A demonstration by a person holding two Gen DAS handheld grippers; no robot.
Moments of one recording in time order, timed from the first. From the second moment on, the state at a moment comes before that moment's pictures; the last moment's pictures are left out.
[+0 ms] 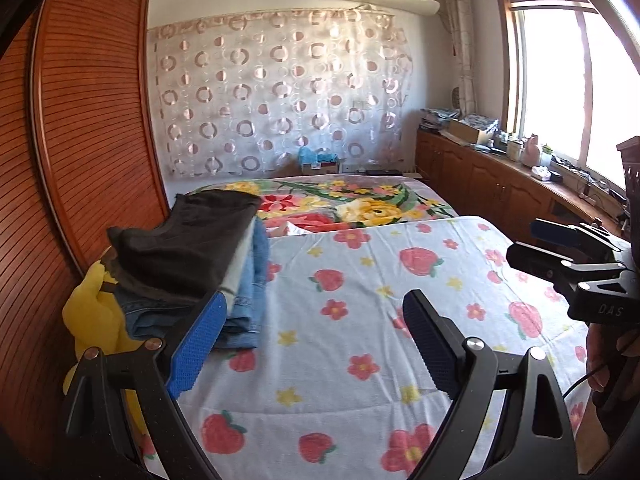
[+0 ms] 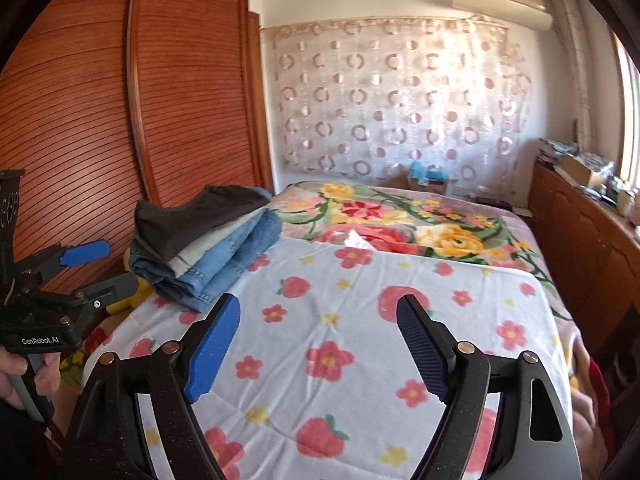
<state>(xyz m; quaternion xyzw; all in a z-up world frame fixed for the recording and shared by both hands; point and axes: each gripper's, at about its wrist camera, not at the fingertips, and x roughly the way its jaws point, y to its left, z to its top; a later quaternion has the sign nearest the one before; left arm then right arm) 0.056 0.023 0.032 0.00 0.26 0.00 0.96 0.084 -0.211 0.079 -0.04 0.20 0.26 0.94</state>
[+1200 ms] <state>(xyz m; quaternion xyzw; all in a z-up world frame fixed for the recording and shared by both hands) 0.048 -0.023 0.067 0.01 0.23 -0.02 0.97 0.015 -0.202 0.068 0.00 0.15 0.15 0.98</state>
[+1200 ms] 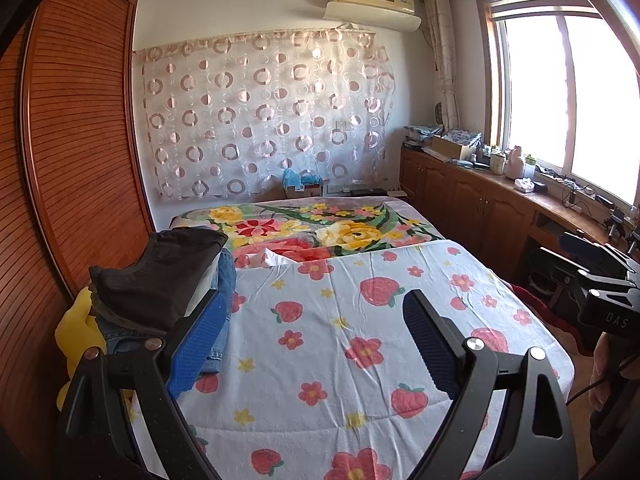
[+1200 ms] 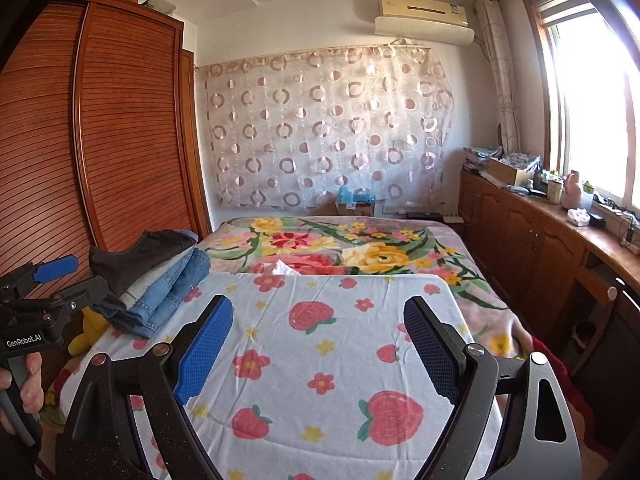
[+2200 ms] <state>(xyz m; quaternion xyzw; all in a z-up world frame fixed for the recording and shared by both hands) 0.048 -0.019 0.068 0.01 0.23 -0.02 0.97 0.014 -0.214 0.066 0.00 0.15 0.15 0.98</state>
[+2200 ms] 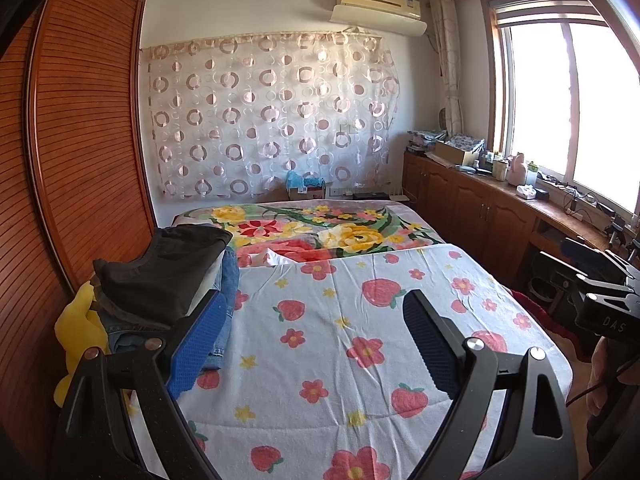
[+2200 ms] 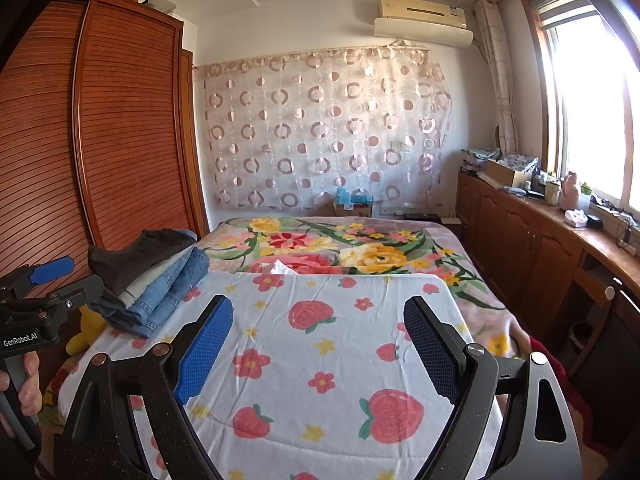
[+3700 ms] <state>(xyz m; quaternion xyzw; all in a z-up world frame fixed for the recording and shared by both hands) 0.047 -0.016 0.064 0.01 0.22 -0.02 0.97 0.014 -0.215 0.065 0.00 0.15 0.15 0.98</state>
